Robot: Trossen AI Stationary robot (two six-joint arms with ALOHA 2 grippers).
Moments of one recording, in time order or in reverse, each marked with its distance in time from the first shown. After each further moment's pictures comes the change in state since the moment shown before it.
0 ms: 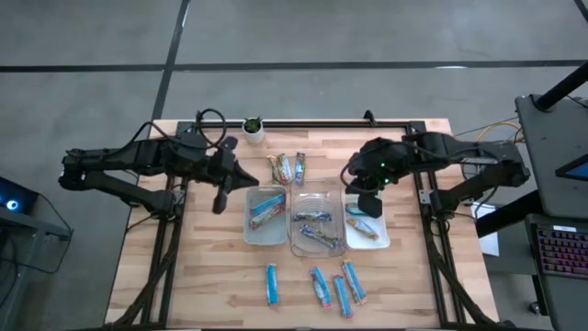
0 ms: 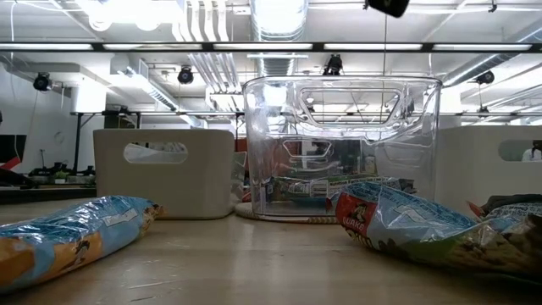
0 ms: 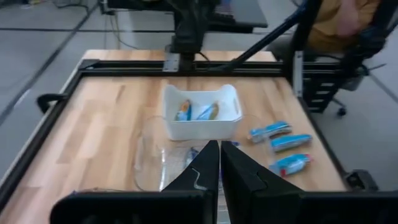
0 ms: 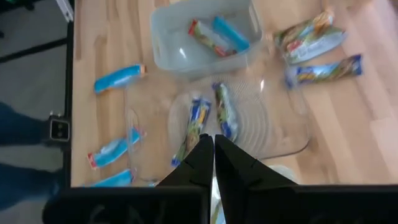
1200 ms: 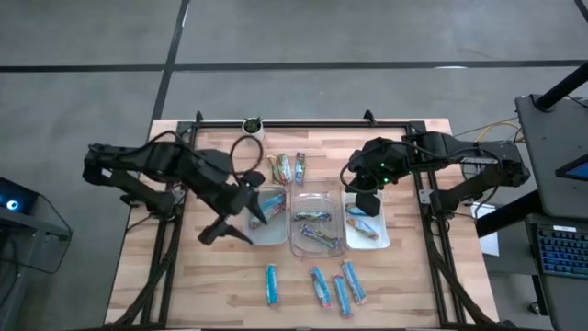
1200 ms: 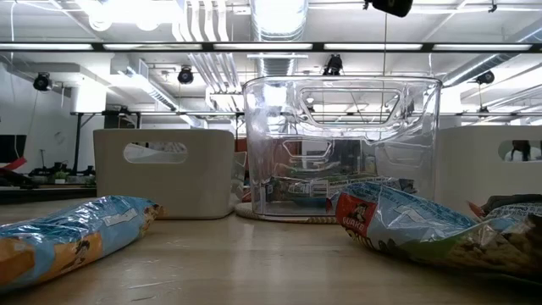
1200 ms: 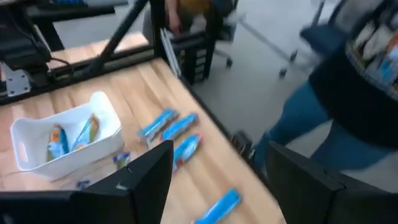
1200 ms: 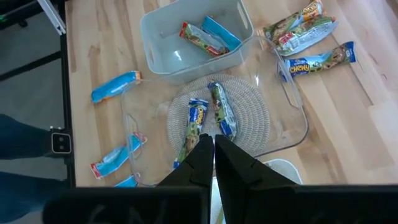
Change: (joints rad) left arm -0.185 0.323 0.457 -0.286 0.330 0.146; right arm 0.000 0.000 0.005 -0.011 0.025 0.088
